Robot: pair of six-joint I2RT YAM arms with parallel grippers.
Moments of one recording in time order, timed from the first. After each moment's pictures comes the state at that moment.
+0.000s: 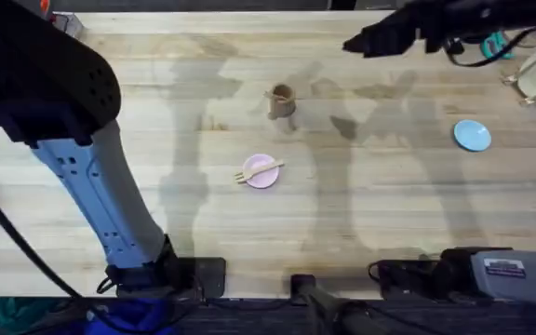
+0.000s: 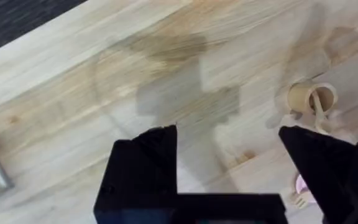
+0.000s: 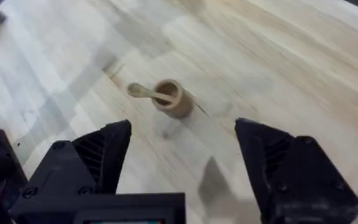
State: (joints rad) left arm 0.08 2.17 2.61 -1.59 0.29 0.46; right arm 0.02 1.49 1.29 -0.68 -0.77 -0.34
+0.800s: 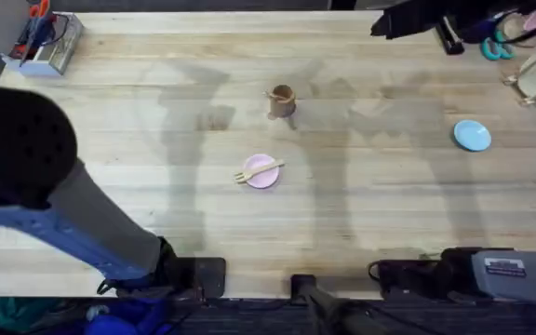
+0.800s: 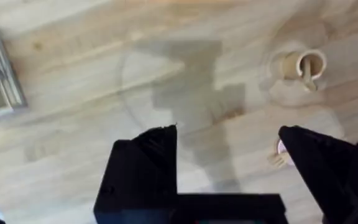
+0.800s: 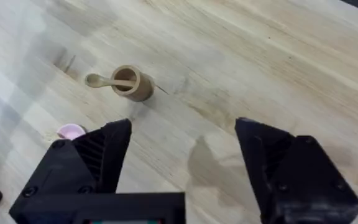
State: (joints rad) left arm 0.10 1.87 2.43 -1.69 0.18 0.37; right arm -0.01 1.49 1.47 -0.90 -0.53 -0.34
